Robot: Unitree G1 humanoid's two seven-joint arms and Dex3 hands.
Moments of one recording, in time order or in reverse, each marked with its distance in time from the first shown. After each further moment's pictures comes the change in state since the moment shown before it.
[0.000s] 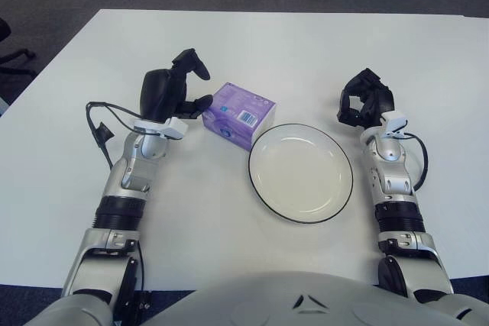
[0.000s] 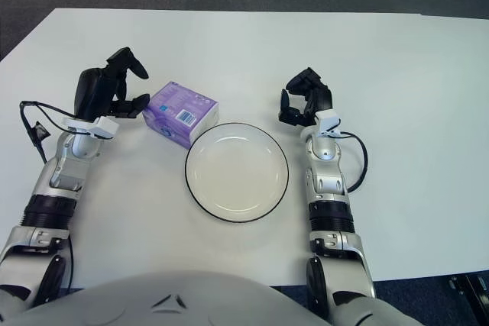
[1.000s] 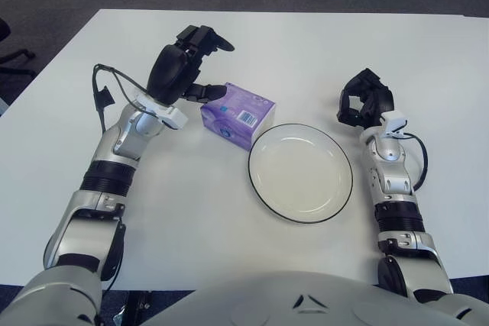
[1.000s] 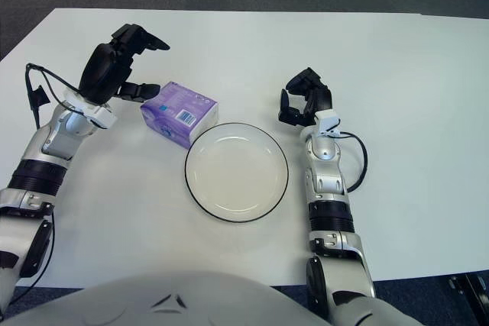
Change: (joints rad) left arm -0.194 0.121 -0.081 0.147 -0.055 -0.276 -0.122; right arm 0.000 0.001 0.000 0.001 -0.001 0.000 -0.004
